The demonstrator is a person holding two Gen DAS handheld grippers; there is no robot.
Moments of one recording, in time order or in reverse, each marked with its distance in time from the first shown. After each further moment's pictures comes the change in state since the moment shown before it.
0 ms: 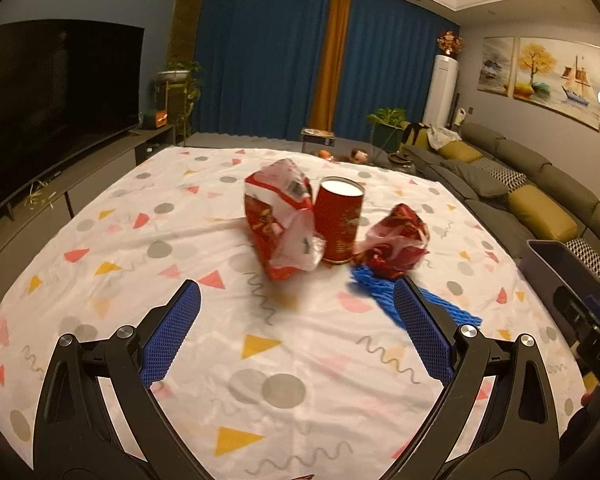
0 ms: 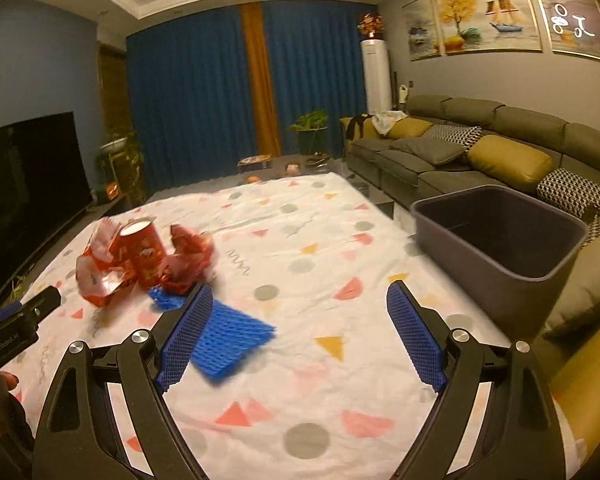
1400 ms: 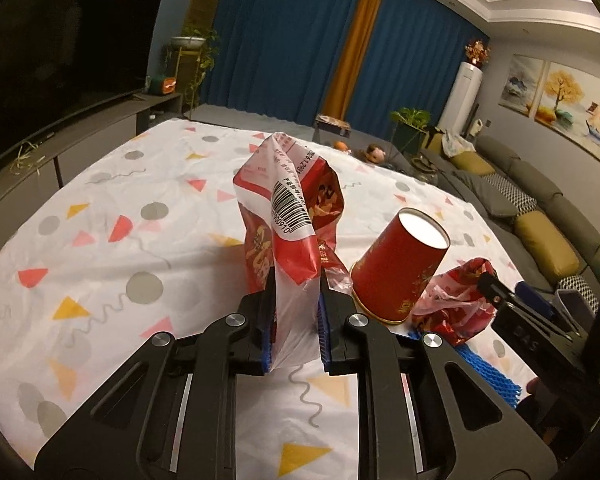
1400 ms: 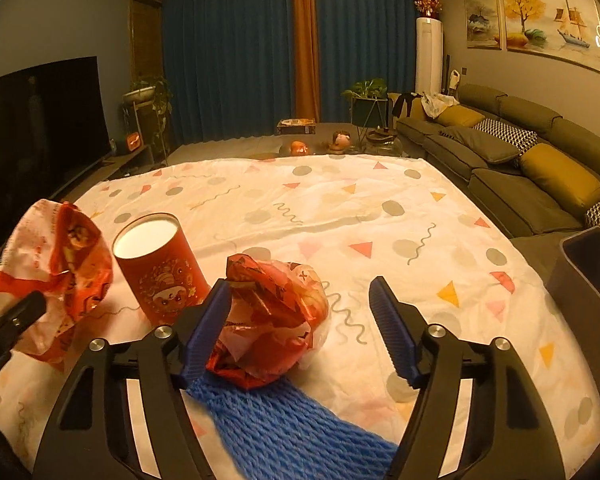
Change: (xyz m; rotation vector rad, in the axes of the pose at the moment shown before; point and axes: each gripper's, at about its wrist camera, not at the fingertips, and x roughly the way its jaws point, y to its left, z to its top) left arm 0.098 0.046 0.040 -0.130 0.071 -0.024; right arm 0.156 0.103 0.040 -0.119 0.142 0.076
